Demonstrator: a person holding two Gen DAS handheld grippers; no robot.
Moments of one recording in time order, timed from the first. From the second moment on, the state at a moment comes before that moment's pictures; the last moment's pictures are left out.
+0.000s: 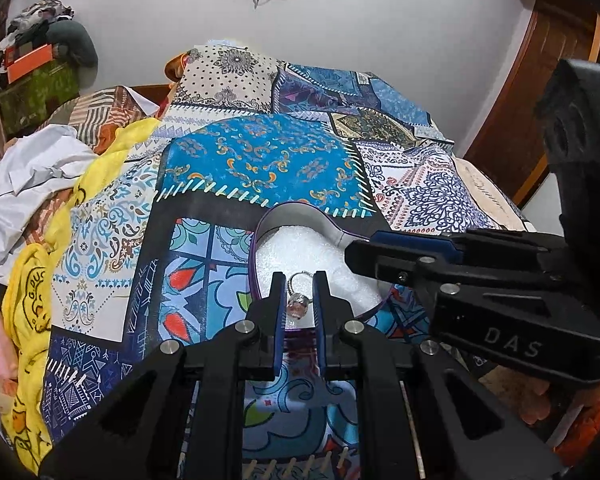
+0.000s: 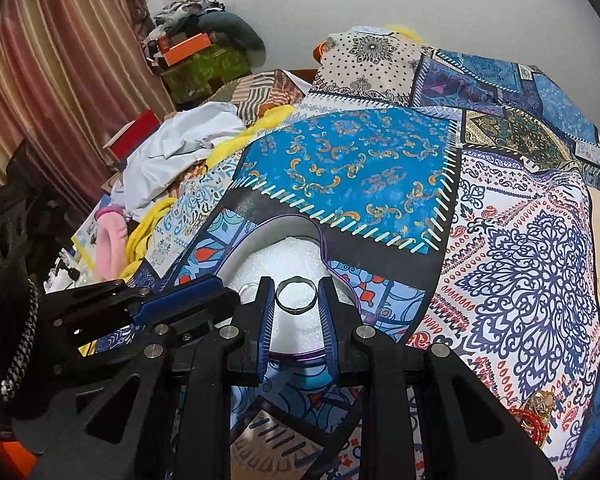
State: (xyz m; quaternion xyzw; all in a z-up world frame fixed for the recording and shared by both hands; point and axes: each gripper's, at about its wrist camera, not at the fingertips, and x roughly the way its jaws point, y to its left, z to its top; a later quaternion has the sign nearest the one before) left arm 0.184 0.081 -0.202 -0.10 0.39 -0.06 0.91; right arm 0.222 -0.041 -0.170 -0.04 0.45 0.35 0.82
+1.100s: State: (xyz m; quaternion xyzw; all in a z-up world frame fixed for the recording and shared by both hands) left arm 0.148 0.073 -0.146 -0.07 0.35 -0.03 0.93; right arm 0.203 -0.084 -0.127 -0.03 0.40 0.31 0.86
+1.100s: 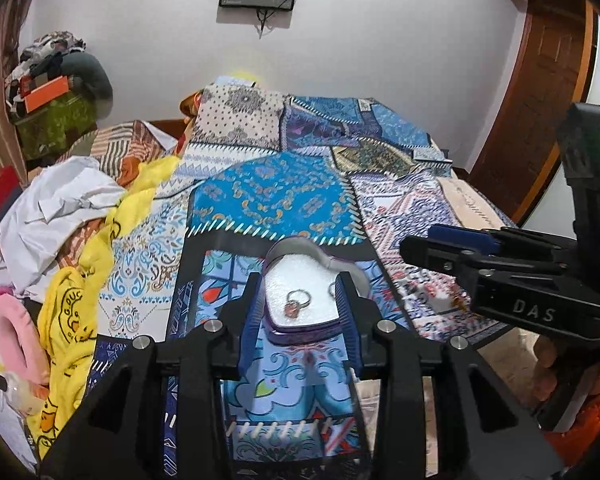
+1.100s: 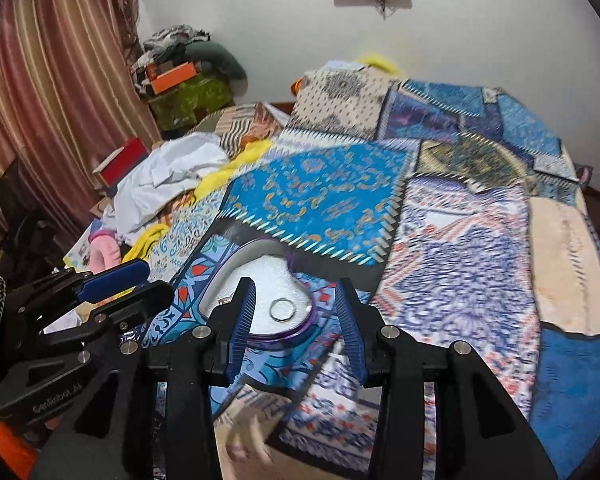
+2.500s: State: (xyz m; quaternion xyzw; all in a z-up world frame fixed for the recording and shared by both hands) left arm 0.193 -0.068 -0.194 -0.07 0.45 -0.12 0.88; right arm 0.188 -0.246 -0.161 0.01 0.43 0.20 0.88
